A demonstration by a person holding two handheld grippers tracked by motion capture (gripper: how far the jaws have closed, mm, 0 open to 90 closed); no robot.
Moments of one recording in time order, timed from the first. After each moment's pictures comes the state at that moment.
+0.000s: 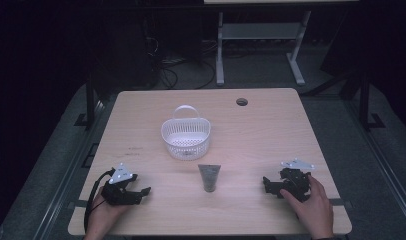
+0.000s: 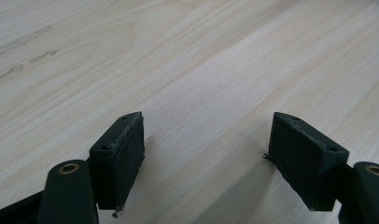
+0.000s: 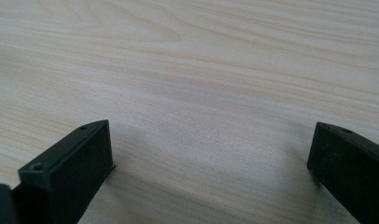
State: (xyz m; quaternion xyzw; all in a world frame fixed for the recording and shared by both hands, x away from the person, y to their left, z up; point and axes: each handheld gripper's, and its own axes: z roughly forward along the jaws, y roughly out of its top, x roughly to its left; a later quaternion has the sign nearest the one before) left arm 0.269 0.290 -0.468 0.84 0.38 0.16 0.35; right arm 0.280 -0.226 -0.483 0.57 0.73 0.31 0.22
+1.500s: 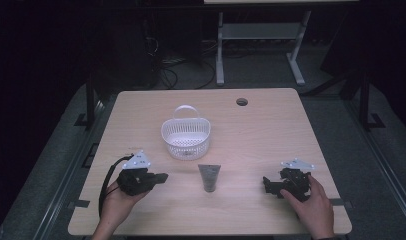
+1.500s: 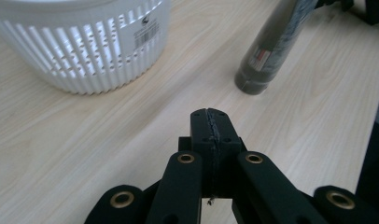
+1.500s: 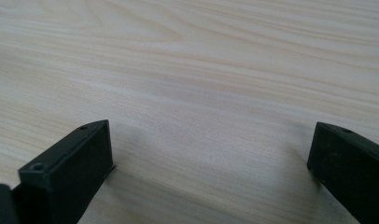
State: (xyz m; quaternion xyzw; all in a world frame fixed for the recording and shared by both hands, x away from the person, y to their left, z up) left arm 0.274 0.226 -0.398 0.86 0.31 0.07 0.41; right arm 0.281 -0.226 -0.483 0.57 0.73 0.31 0.22
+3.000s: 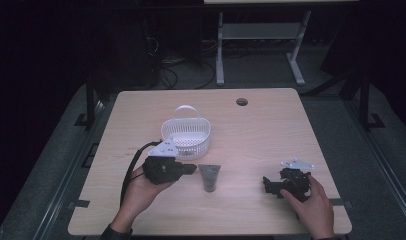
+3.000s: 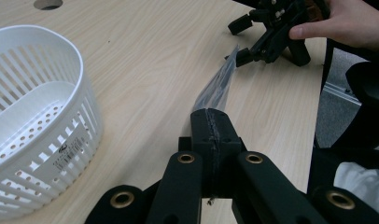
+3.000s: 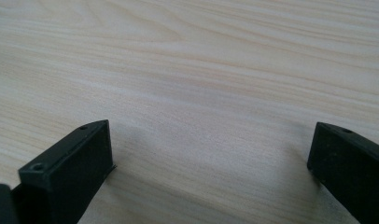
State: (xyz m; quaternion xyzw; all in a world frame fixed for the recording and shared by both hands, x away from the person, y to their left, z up) left arm 0.285 0.156 -0.351 0.87 0.22 0.05 0.44; right arm 0.281 -0.227 -0.483 0.57 0.73 0.31 0.22
